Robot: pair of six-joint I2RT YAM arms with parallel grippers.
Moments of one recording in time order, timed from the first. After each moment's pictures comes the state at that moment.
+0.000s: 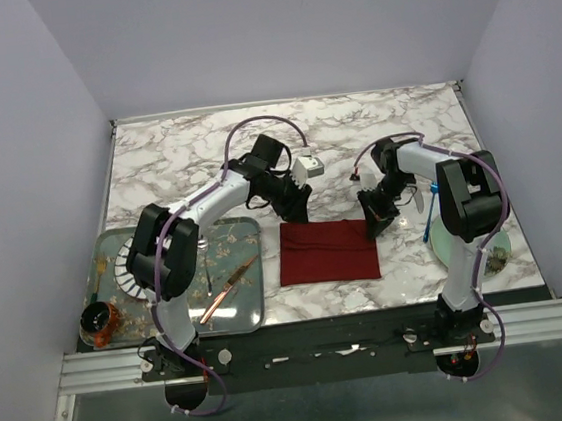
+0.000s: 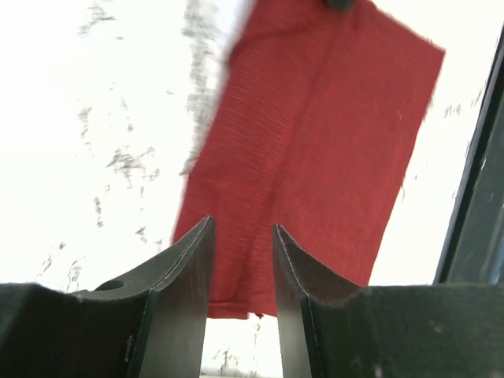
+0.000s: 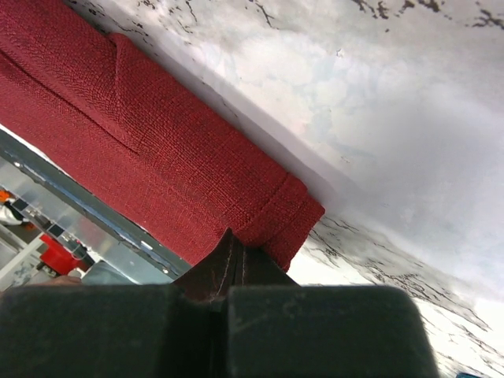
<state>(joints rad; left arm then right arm) -0.61 1.86 1.39 -0.58 0.67 0.40 0.20 1.99 1.29 -1.03 -0.51 -0.20</state>
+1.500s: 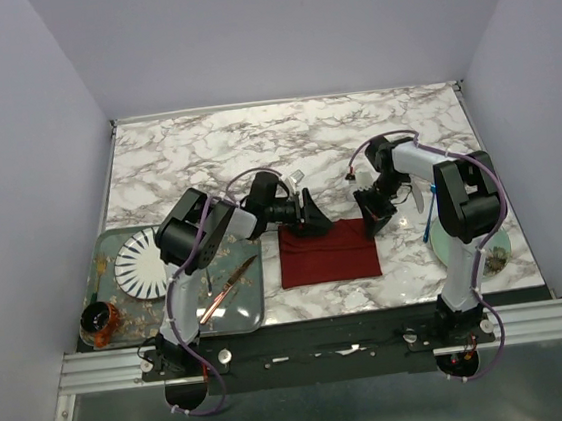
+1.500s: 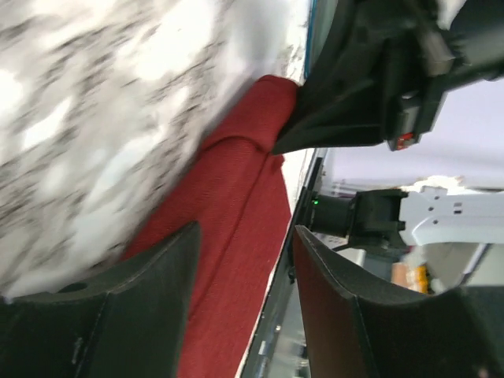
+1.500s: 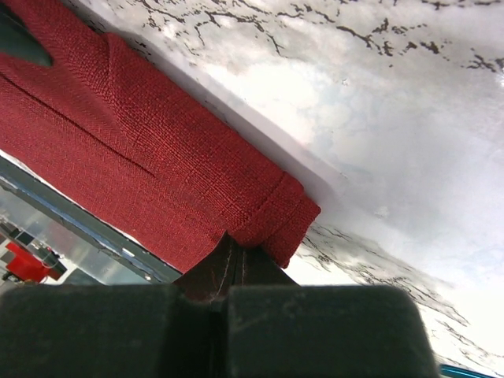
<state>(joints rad) -0.57 2.11 1.03 0.59 0.89 -0.98 0.23 1.99 1.31 -1.02 -0.44 -0.21</state>
